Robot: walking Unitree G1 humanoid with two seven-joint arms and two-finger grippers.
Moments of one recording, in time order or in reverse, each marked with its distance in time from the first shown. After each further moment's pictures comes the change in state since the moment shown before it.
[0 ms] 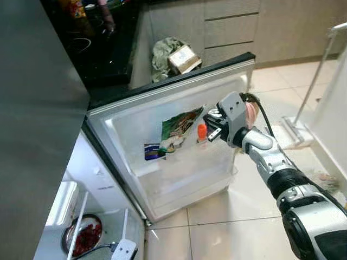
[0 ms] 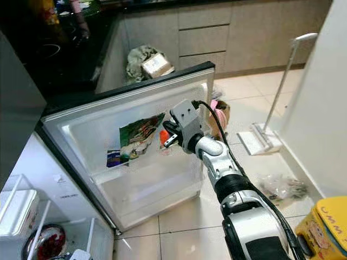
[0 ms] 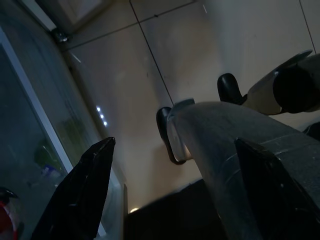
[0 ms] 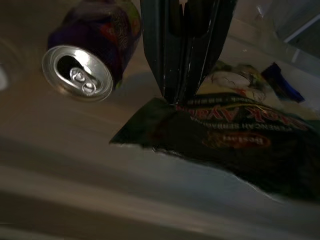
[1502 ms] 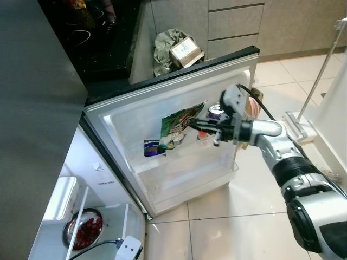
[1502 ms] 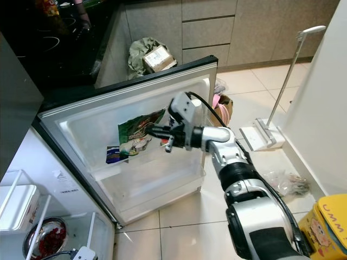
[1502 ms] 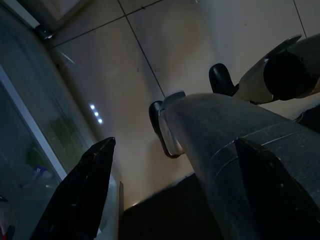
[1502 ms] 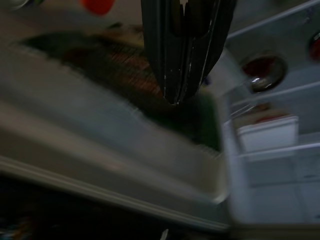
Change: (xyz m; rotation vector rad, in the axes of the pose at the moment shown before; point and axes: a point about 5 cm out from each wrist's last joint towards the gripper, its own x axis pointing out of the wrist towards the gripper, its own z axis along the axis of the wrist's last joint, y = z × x) left arm 0.003 -0.007 0.000 0.046 0.018 -0.046; right arm 0.004 0.006 0.043 -0.024 -0.152 0.391
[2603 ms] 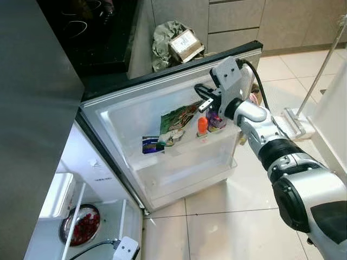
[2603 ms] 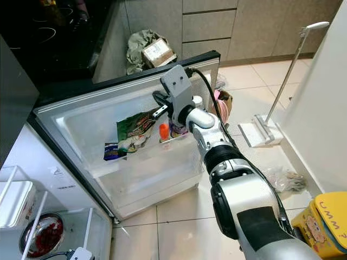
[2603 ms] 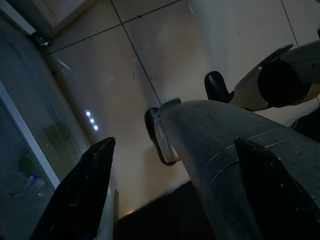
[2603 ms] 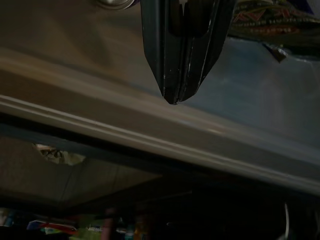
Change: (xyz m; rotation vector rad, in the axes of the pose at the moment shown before) left arm -0.005 -0.001 -0.004 0.001 -0.033 0.002; right arm 0.016 -0.025 0.026 -0.027 -0.039 -0.416
